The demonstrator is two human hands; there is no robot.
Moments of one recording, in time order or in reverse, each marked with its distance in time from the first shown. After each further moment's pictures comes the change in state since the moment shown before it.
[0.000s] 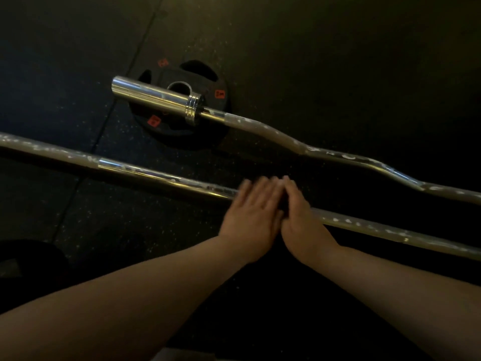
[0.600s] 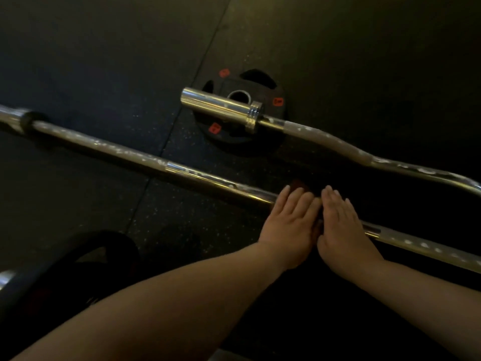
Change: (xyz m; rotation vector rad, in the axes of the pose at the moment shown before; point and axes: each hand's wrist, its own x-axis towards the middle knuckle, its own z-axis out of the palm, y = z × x) left_hand -0.007 -0.036 0.009 0.057 0.074 0.043; right_hand 0.018 -0.027 0.023 -0.449 -0.096 -0.028
